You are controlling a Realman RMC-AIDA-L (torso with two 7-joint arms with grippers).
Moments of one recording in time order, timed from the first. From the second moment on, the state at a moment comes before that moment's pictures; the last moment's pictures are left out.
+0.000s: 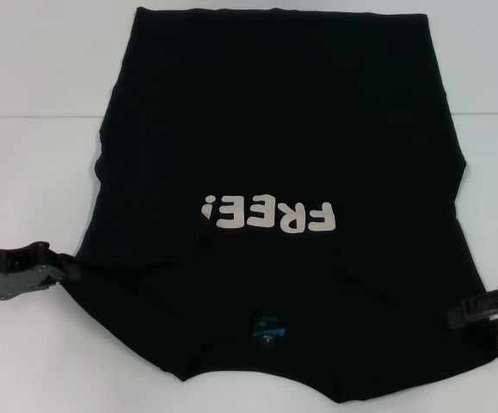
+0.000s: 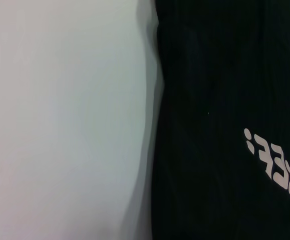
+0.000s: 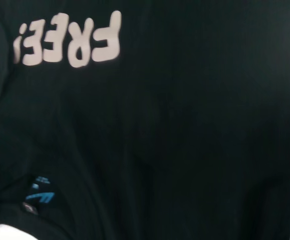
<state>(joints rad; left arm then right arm) -0.58 -1.93 0.55 0.62 2.41 1.41 -2.50 0.68 1.95 -0.63 -0.69 -2.64 -1.60 2.52</state>
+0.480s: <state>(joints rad) -0.58 -1.93 0.55 0.61 2.41 1.41 -2.49 0.66 1.93 -0.64 -0.69 -2.63 -1.60 2.51</state>
